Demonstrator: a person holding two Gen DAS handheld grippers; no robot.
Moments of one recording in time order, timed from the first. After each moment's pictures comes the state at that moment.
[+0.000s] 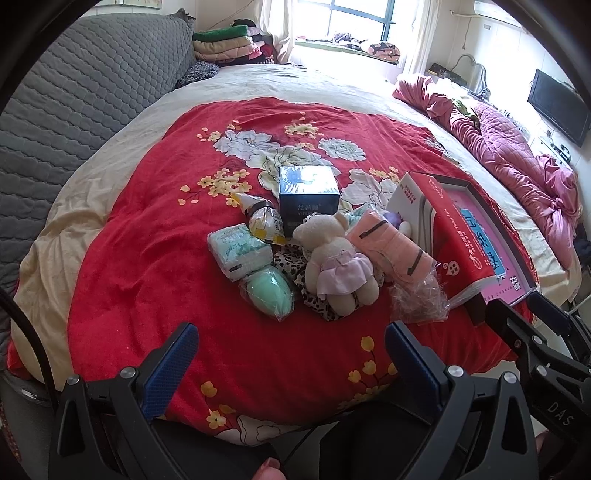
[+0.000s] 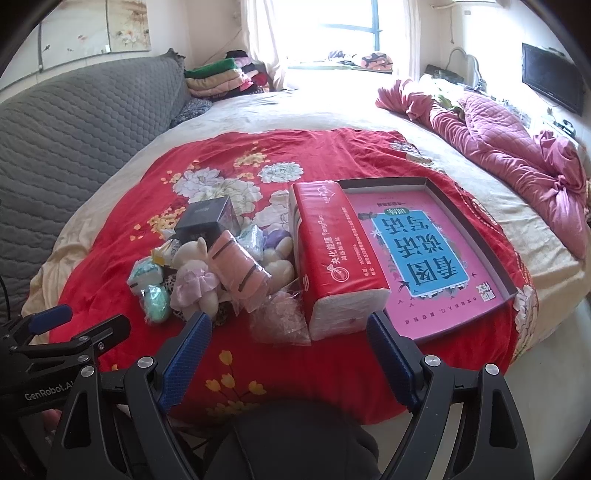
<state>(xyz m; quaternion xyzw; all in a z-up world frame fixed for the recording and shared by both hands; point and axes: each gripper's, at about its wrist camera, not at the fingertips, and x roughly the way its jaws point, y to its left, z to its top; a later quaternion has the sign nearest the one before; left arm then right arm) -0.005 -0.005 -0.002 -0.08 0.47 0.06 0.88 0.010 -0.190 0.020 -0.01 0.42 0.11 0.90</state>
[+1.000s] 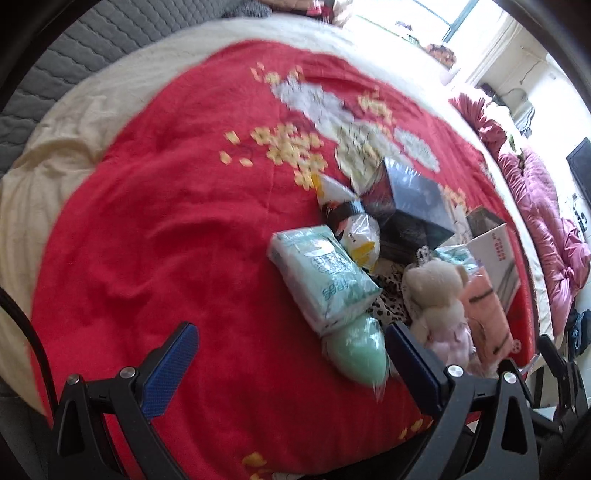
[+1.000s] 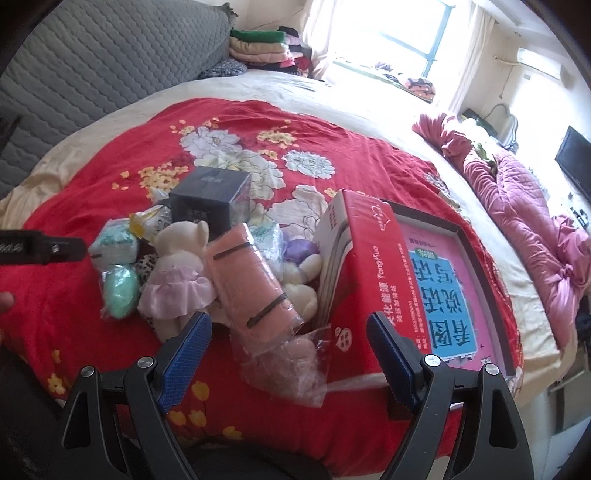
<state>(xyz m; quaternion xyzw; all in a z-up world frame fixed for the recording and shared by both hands) 0.076 0.108 -0.071 -0.22 0.54 0.07 0.81 0.072 -0.121 -0.023 -0.18 0.41 0.12 0.89</state>
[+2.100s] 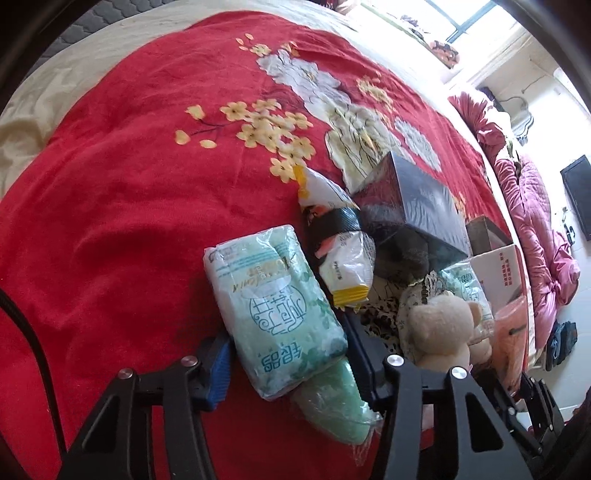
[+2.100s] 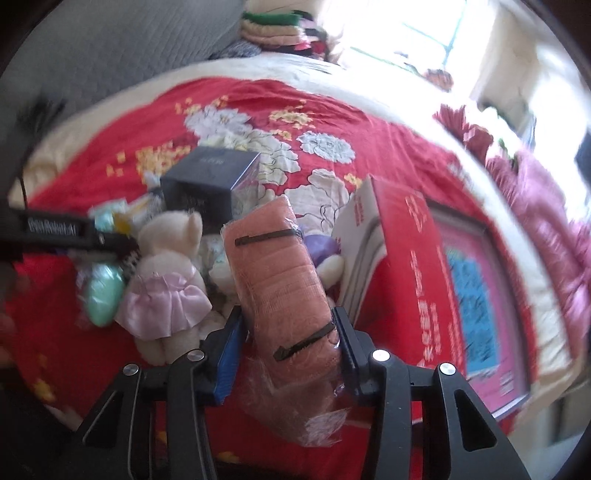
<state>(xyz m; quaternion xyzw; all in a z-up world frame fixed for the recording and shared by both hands) 0.114 0.111 -0.103 -0.26 0.54 0.05 0.80 0.110 -0.126 -0.049 -0.13 0.45 0.16 0.87</state>
